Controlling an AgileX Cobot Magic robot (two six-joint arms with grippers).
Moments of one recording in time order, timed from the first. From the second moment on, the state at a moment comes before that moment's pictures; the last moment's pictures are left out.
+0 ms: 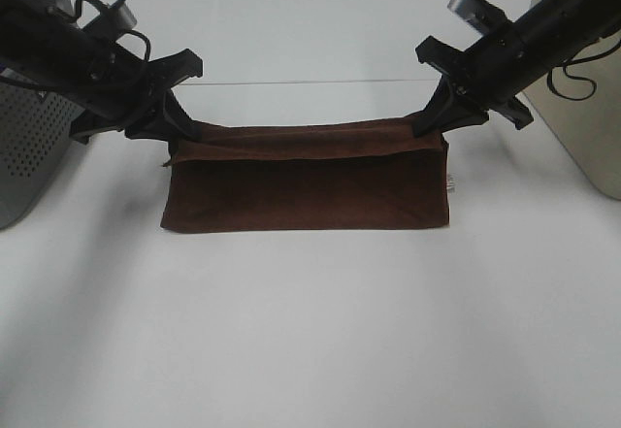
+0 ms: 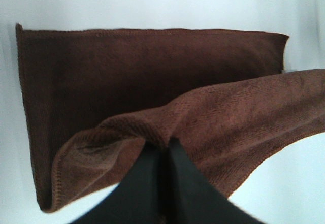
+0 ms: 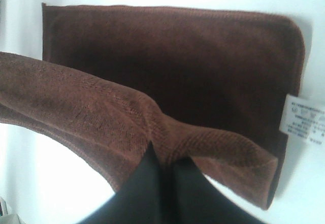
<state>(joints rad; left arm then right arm) -0.18 1.98 -1.30 -0.87 0.63 0.36 0.06 2.09 -1.50 0.73 0.95 -0.44</state>
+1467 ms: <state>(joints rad) -0.18 2.14 -1.47 -0.51 0.68 0.11 0.06 2.16 -1.59 0.47 0.96 -0.26</state>
